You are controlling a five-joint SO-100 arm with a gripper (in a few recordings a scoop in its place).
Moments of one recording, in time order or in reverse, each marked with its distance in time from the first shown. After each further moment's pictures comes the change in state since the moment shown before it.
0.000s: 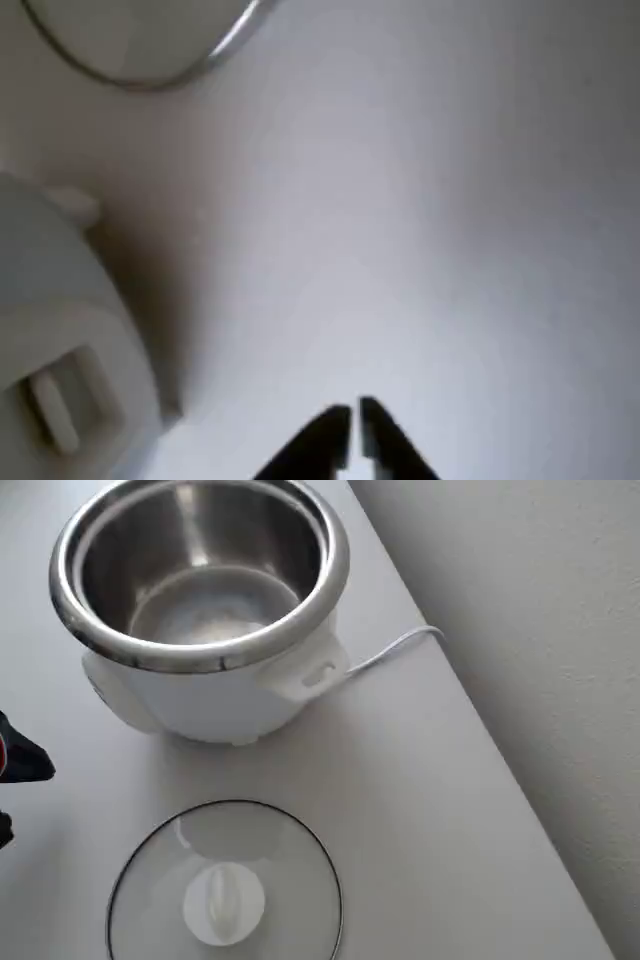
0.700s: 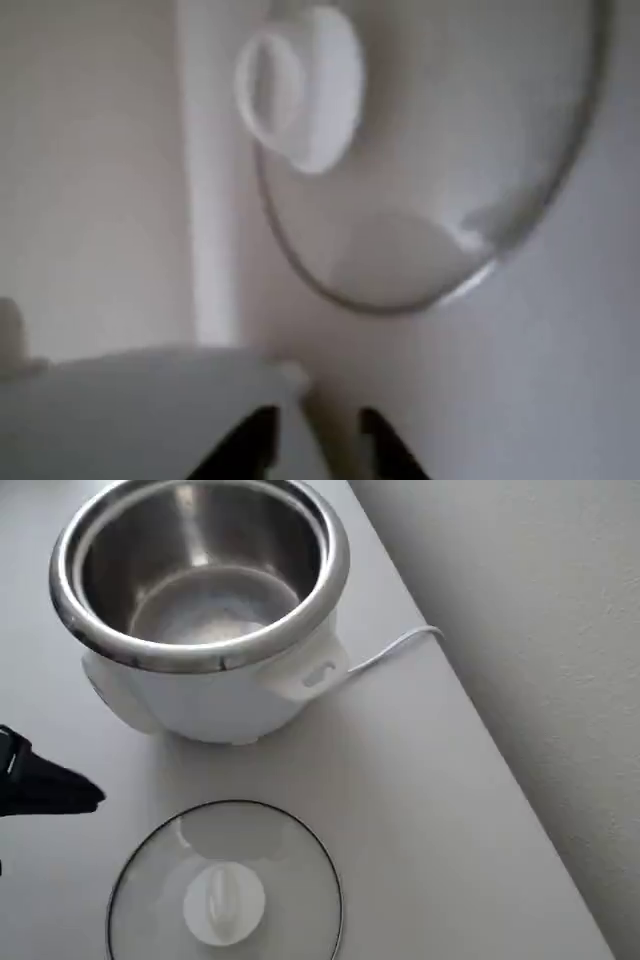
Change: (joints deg) arm 19.2 -7.6 6.0 -36.7 -4.0
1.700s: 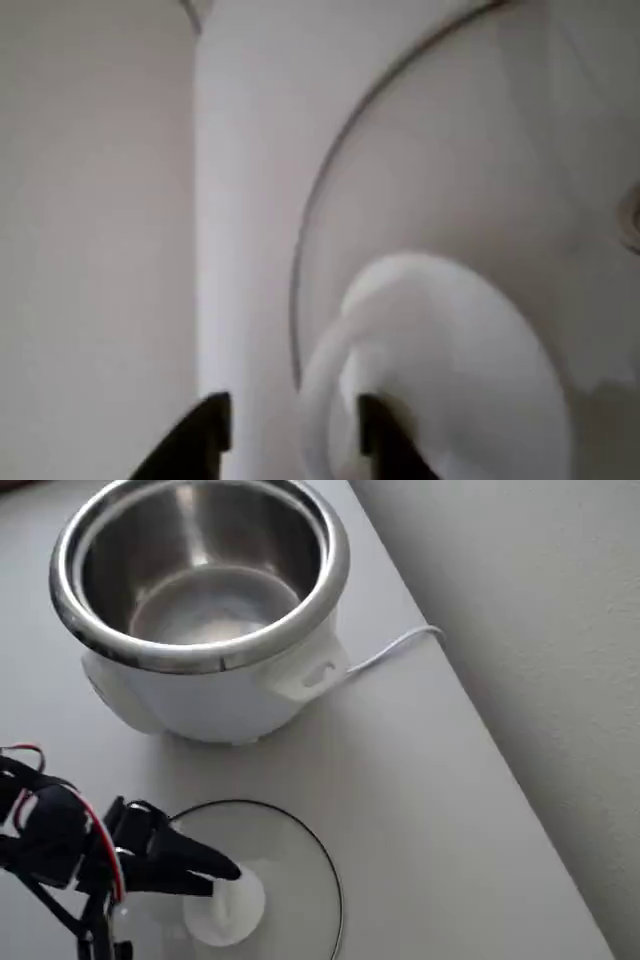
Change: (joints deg) arm 11.2 -90.9 -40.2 -55.3 -4.2
